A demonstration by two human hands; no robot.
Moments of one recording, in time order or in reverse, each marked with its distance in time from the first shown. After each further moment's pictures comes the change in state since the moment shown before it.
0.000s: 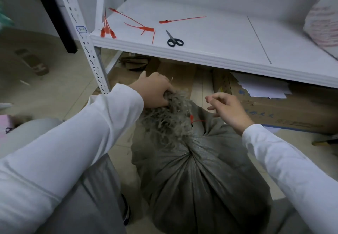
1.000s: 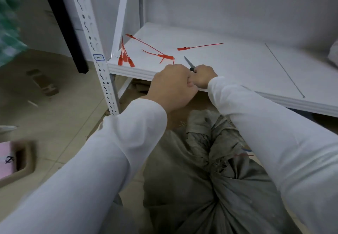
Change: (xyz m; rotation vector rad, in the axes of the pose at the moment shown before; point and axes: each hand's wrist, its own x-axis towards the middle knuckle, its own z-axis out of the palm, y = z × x) left_hand 0.036 -0.046 -0.052 -0.451 0.624 -0.220; right_hand 0.204 -0.142 0.089 -0.592 0.017 -0.054
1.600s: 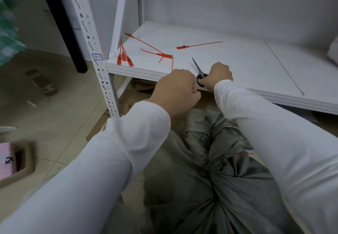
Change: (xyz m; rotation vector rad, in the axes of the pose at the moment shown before) left_hand -0.005 0.006 0.005 0.024 -0.109 0.057; right_hand -0.011 0.024 -0.012 0.046 0.144 0.169
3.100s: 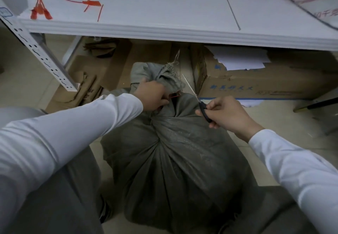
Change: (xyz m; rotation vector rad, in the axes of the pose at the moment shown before) left_hand -0.032 0.052 0.188 0.465 -0.526 0.242; right_hand -0.202 0.257 -0.056 0.517 -0.355 0.152
